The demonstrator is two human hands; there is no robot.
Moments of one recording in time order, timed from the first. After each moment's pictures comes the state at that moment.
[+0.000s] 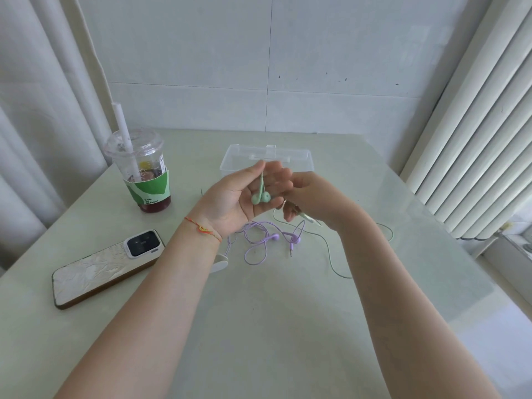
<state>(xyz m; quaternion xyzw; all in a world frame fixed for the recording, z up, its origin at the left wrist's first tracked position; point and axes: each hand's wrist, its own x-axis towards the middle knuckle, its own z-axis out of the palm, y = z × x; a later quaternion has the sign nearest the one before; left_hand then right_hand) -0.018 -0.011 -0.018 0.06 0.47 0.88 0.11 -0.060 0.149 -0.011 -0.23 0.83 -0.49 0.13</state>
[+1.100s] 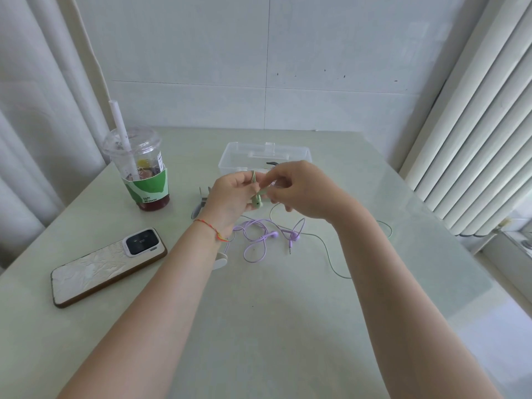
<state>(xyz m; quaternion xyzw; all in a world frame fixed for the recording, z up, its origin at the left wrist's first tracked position) -0.035 -0.014 -0.048 -0.05 0.71 0.70 -0.08 -0.051 0.140 0.005 -0.27 0.90 -0.35 0.04</state>
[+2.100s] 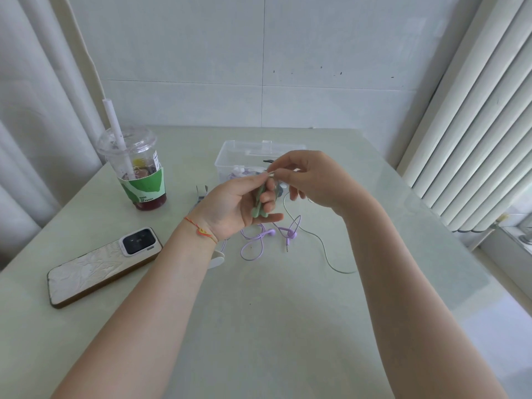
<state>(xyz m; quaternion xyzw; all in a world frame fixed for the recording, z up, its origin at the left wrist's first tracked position) -0.023 -0.010 -0.035 0.08 0.55 0.81 0.18 -0.060 0.160 0.008 -0.24 0.87 -0.44 0.02</state>
